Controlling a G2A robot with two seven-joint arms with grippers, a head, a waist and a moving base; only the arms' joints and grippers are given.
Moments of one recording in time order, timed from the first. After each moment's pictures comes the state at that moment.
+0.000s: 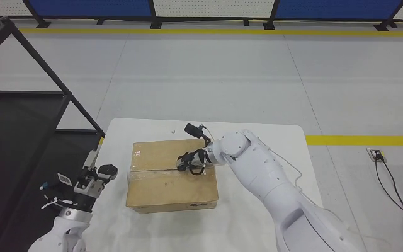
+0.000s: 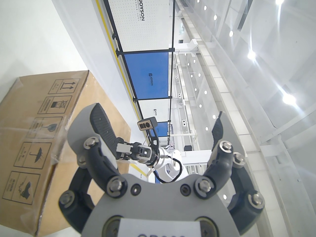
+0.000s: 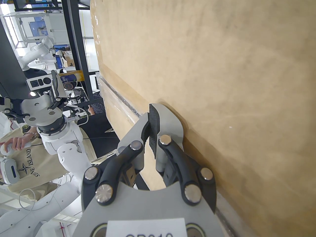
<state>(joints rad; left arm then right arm) 1.48 -1.21 -1.77 -1.87 -0.35 -0.04 -0.27 -0.10 -1.75 0.68 -0.23 0.07 -0.26 1.05</state>
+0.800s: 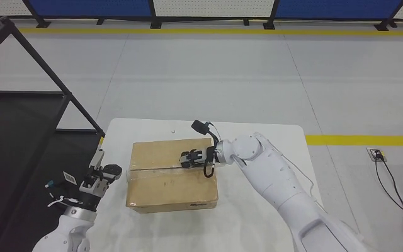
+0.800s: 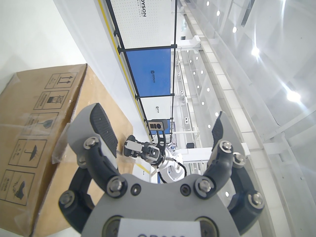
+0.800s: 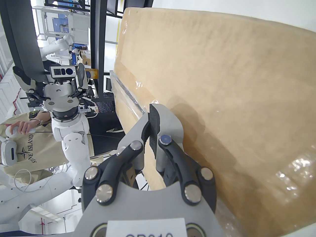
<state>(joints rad) 1.47 -1.22 -1.74 -1.88 -0.32 -0.03 -0.26 -0.24 -1.60 0.80 -0.53 0.01 -0.30 1.03</state>
